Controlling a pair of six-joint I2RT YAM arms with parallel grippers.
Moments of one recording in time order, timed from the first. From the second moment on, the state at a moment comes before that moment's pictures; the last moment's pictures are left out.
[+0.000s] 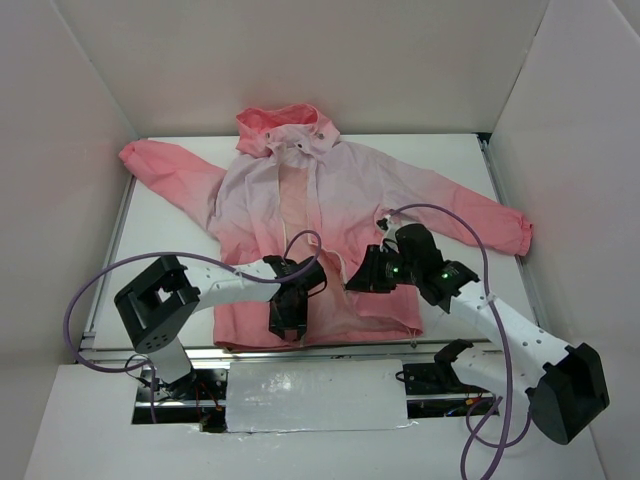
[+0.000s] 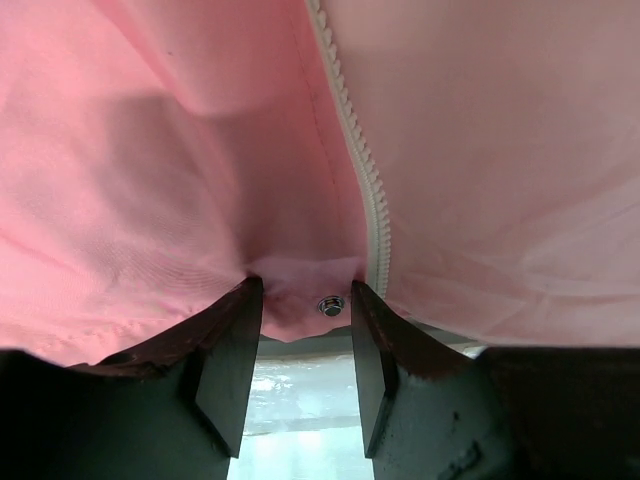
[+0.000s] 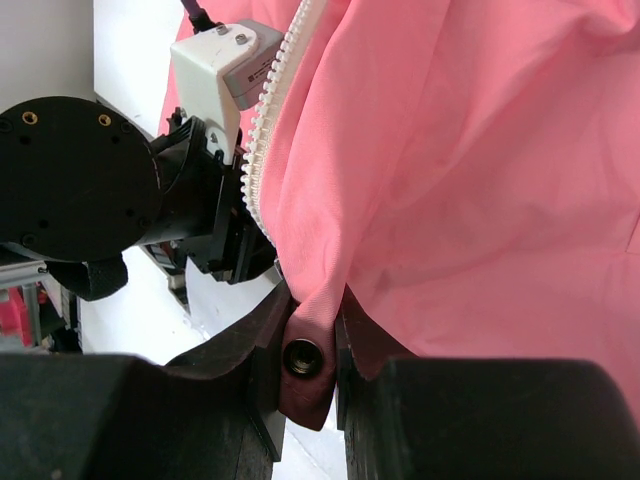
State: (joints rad) left arm -0.95 1.69 0.99 -0.79 0.03 -0.98; right arm 0.54 0.97 0.64 -0.34 -0.43 0.64
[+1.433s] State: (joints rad) left arm -0.59 1.16 1.04 -0.38 0.12 -0.88; right arm 0.48 1.10 0.63 0.05 -0.62 0.86
